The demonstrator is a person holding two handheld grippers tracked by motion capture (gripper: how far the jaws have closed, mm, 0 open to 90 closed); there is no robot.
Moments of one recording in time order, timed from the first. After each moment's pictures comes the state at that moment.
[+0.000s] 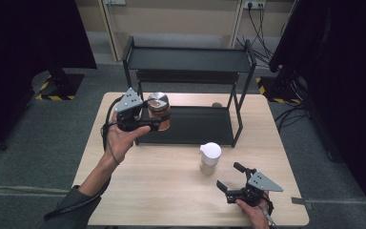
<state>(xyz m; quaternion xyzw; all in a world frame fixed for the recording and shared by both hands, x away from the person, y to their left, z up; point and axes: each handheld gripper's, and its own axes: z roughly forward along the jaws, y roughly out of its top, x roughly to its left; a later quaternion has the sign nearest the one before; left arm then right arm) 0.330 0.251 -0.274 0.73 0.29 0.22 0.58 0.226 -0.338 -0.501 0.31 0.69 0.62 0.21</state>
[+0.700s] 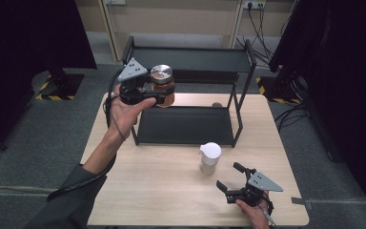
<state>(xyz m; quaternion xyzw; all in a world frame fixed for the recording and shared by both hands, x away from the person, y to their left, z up) 0.350 0.233 -0.213 0.72 0.31 0.25 0.57 0.227 -0.338 -0.501 0.31 0.69 0.62 0.20</state>
